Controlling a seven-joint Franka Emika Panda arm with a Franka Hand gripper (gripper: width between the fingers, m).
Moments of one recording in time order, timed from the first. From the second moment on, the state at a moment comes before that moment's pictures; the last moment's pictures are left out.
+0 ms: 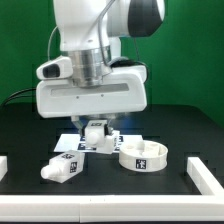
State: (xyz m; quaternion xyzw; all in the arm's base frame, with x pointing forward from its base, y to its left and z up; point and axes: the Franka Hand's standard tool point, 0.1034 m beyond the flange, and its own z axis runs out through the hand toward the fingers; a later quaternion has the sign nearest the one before) arm 0.437 -0.054 0.061 -1.00 0.05 0.03 0.06
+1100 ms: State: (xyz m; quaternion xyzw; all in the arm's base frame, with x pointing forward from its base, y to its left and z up) arm 0.388 -0.138 0.013 -1.00 -0.01 0.04 0.04
